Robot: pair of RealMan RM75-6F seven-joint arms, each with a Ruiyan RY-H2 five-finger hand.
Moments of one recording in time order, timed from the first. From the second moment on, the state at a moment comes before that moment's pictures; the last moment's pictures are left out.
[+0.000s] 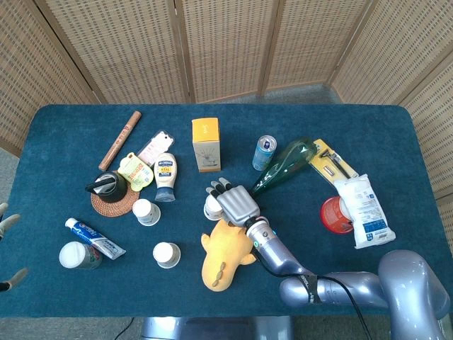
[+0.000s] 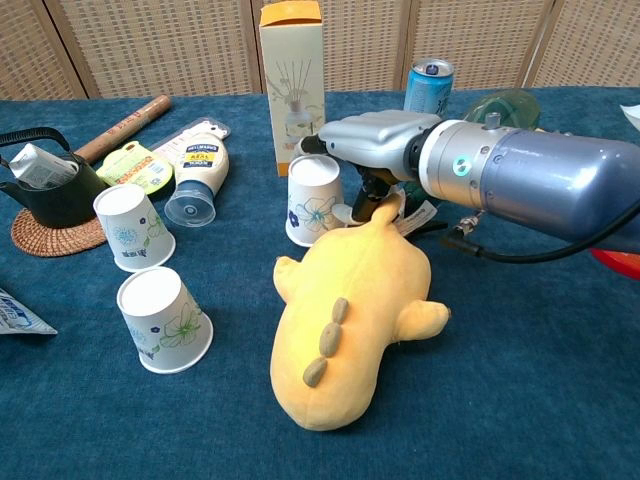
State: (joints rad) left arm 0.02 -0.68 0.07 -2.03 1.62 1.52 -0.06; right arm 1.05 -1.67 0.17 -1.55 -0.78 0.96 -0.64
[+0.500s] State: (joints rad) left arm 0.02 -0.67 0.07 -2.03 1.61 1.52 -0.06; right arm 1.05 -1.64 0.19 -1.59 -0.77 0.95 -0.63
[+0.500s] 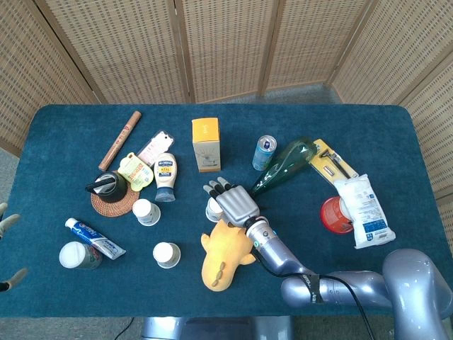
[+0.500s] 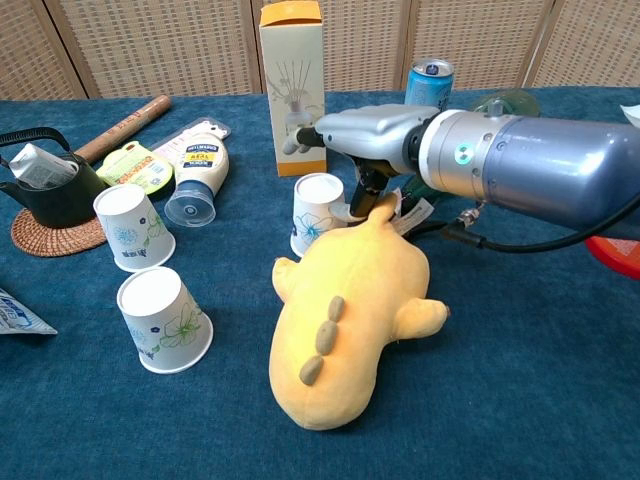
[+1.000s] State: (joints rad) left arm 0.03 -0.67 0.07 -2.03 1.62 1.53 -0.07; right arm 1.03 -1.53 0.24 -1.71 -0.85 1.05 -0.61
